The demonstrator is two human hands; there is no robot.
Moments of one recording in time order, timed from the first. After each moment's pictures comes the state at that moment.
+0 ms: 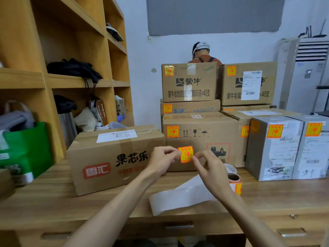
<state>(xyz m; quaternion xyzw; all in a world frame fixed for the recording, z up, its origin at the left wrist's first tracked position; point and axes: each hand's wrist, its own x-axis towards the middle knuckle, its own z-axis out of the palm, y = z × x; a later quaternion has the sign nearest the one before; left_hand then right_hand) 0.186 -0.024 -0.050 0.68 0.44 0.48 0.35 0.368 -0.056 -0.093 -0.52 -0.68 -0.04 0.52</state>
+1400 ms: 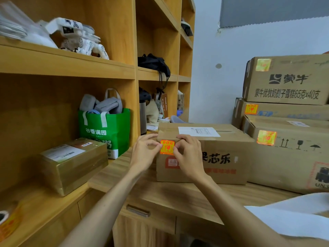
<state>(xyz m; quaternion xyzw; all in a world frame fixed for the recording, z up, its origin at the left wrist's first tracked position) -0.110 -0.029 -0.061 0.58 0.61 0.54 0.00 0.055 0.015 -0.073 -0.37 -0.78 0.03 0.50</state>
